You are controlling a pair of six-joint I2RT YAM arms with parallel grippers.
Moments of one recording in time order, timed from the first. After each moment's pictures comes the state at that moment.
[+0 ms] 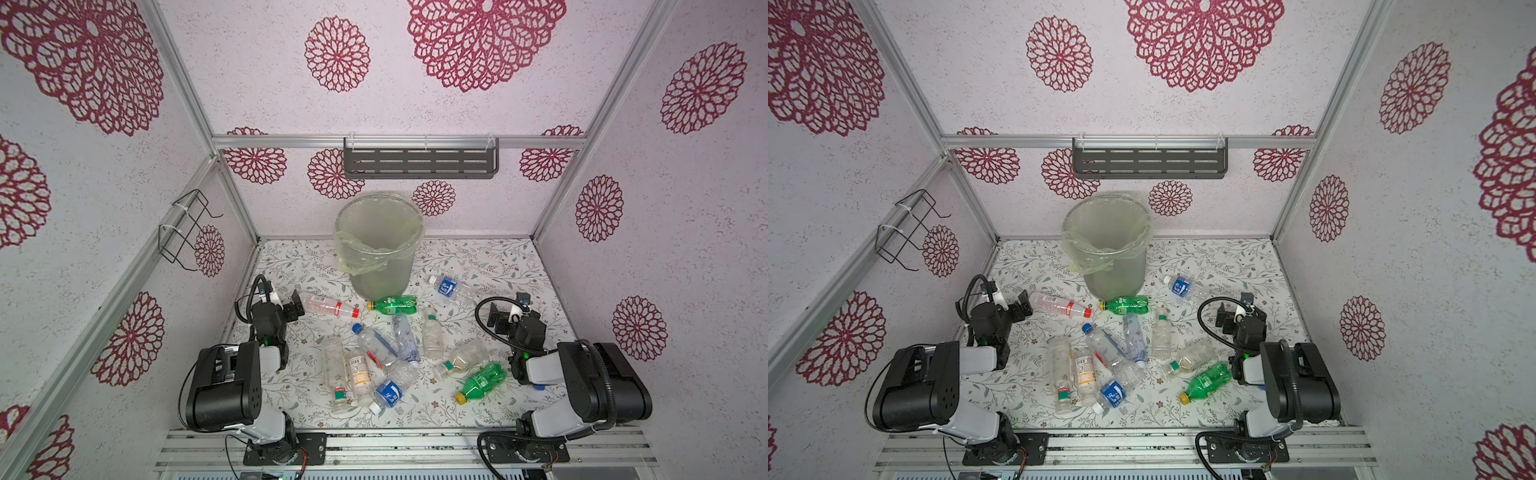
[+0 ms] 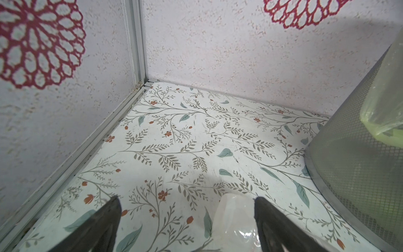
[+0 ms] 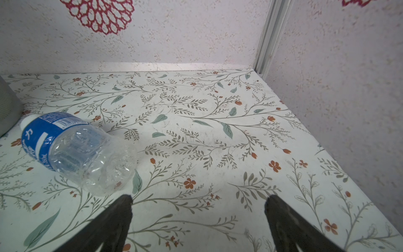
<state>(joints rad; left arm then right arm) 0.17 1.55 0.40 0.88 -0.04 -0.09 0.01 1.53 0.24 1.02 0.12 0.02</state>
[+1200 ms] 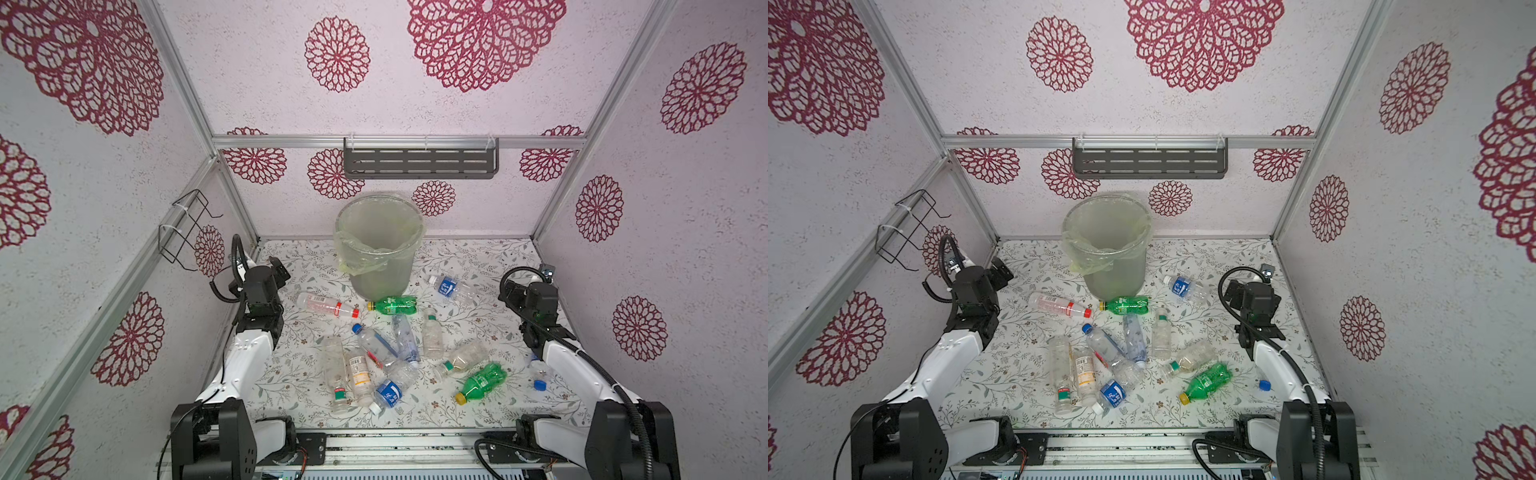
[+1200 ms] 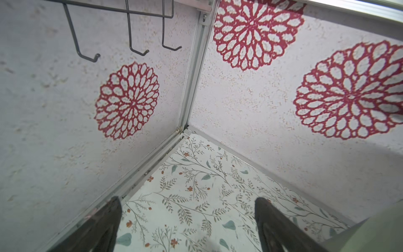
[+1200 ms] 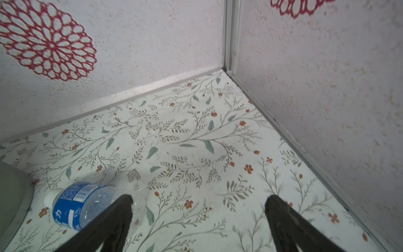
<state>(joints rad) 0.06 1.23 0.81 0.17 -0.44 -0.35 0.04 1.18 0.66 0.04 0.30 0.30</state>
